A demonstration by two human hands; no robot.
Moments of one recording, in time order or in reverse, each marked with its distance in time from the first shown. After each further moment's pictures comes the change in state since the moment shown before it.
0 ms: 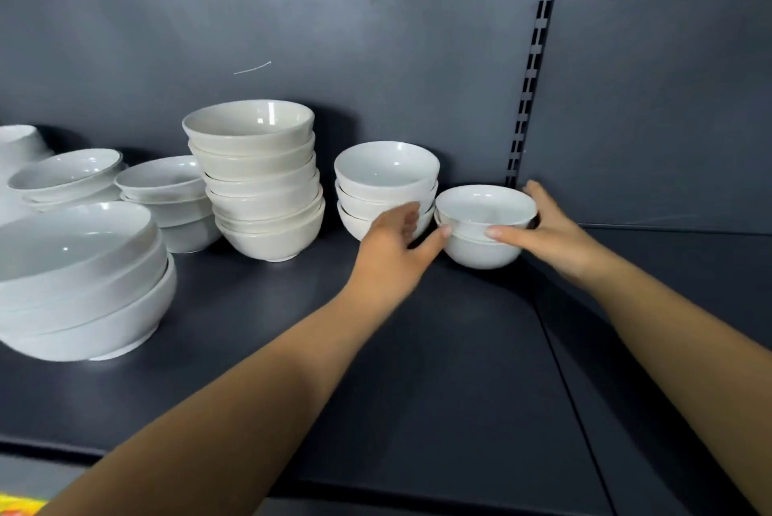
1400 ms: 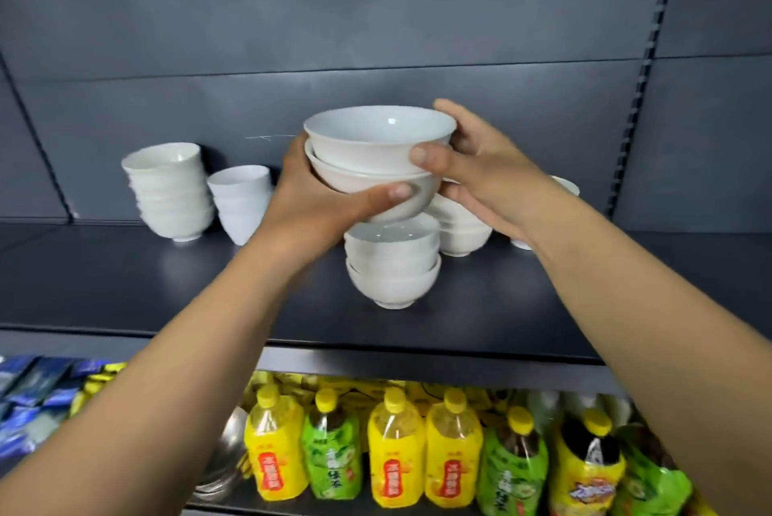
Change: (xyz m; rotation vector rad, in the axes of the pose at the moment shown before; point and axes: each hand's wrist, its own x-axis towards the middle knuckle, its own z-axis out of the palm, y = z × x) left_hand -0.121 0.016 -0.358 -0.308 0.085 0.221; right_hand -0.154 -0.291 0.274 0.369 -0.193 -0.360
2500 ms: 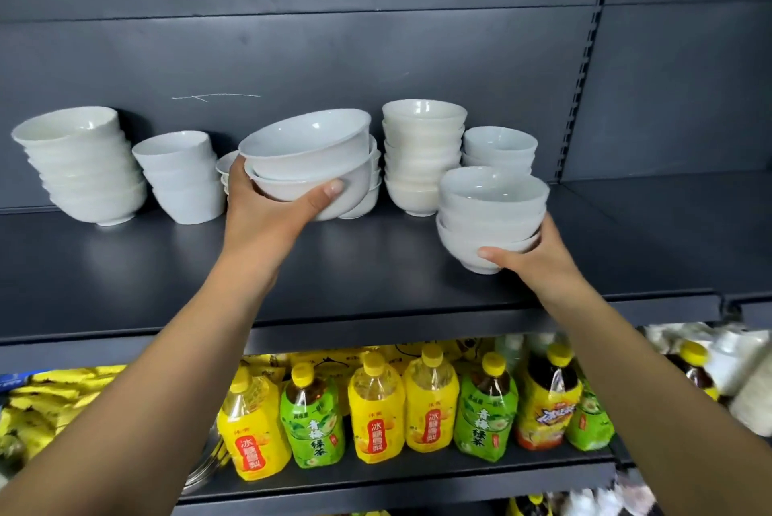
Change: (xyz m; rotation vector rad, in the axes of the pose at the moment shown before) left_hand 0.002 -0.080 -0.012 -0.097 0.153 -0.083; right_hand -0.074 0.148 -0.077 -0.239 0.646 0.262
